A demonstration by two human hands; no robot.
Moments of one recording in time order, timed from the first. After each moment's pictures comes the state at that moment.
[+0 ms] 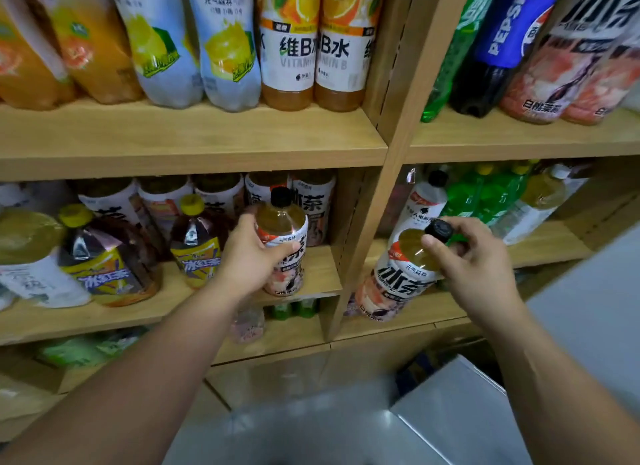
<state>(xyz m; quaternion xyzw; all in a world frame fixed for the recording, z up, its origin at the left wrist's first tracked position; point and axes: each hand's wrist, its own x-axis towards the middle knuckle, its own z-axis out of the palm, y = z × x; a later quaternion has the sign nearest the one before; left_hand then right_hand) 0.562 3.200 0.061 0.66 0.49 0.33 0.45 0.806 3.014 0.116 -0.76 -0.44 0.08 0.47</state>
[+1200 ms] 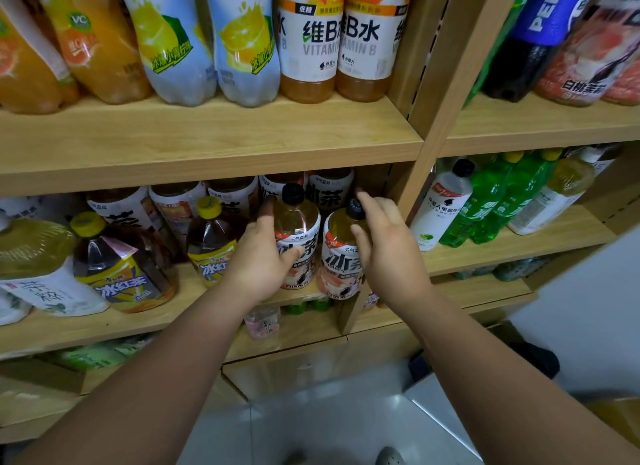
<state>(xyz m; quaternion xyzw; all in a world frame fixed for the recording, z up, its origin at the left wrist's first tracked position) 0.545 3.217 0.063 0.78 0.50 0.19 0.31 0.718 3.109 0.082 -0.73 -0.59 -0.04 0.34</state>
